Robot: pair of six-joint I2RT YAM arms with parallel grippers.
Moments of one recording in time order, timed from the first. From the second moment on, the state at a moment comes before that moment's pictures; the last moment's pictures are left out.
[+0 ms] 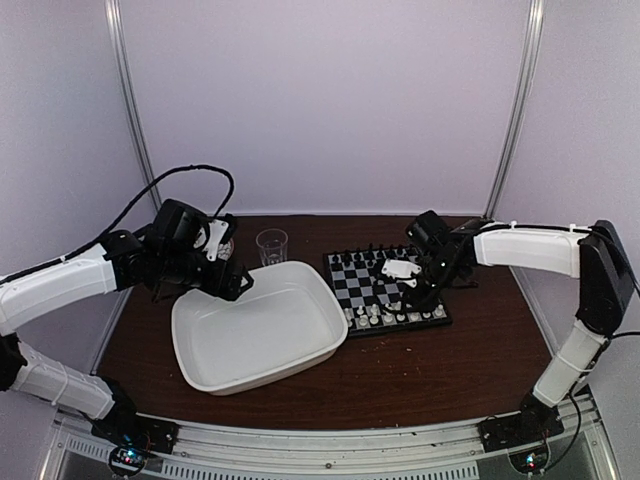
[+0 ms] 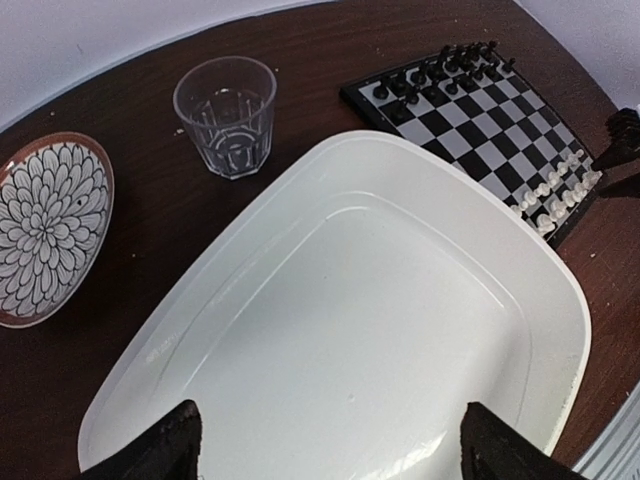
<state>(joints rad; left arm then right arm) -0.68 1.23 0.98 -0.51 -0.04 -0.22 0.59 1.68 1.16 -0.68 -0.09 -0.53</state>
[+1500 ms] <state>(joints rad) -0.39 1.31 0.84 -0.88 -0.11 -0.73 0.93 1.89 1.68 -0.95 -0.39 -0.55</state>
